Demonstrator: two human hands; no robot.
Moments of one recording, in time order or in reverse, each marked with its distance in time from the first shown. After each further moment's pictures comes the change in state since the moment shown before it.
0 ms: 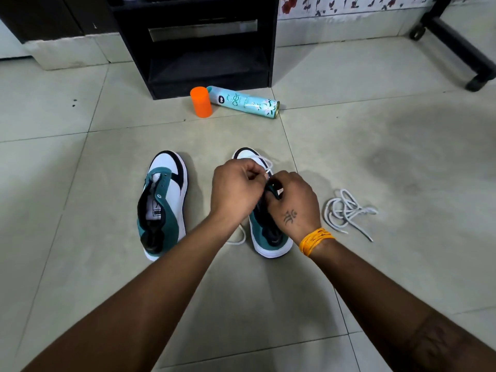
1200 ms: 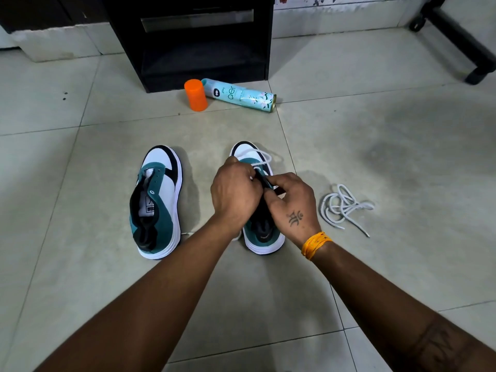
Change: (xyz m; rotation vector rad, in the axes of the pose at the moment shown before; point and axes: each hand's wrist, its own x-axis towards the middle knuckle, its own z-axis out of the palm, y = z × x) left_hand -0.001 -0.009 0.027 0.383 0.036 -0.078; right_hand -0.012 0.011 0.005 0.333 0.047 0.034
